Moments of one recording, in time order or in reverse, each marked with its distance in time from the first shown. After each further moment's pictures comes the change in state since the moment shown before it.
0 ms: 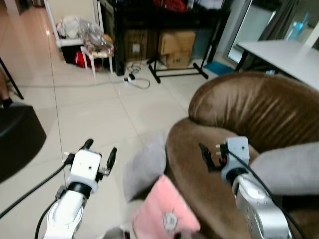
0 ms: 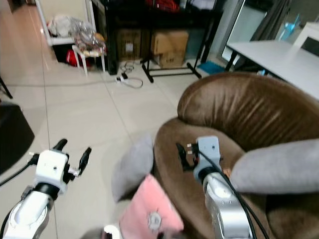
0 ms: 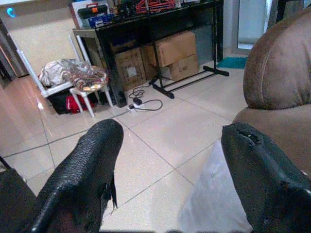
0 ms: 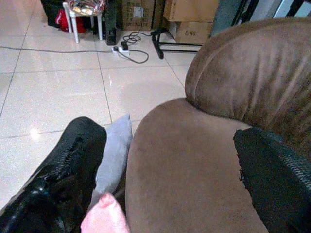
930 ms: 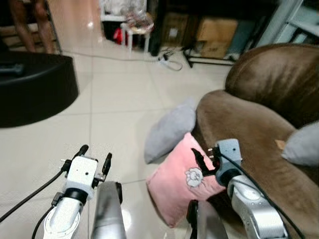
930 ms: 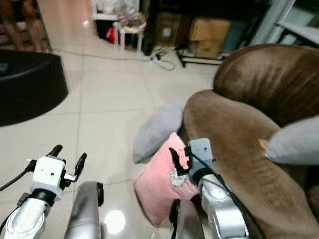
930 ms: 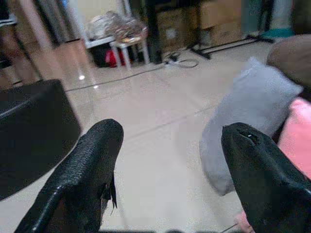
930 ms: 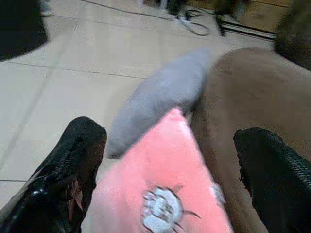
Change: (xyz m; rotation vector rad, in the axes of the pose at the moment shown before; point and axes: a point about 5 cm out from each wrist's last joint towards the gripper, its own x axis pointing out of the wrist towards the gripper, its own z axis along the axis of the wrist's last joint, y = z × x) left arm -0.007 -0.001 -0.012 0.006 0.038 0.013; right arm 0.003 0.007 -0.007 -0.046 0.040 0.063
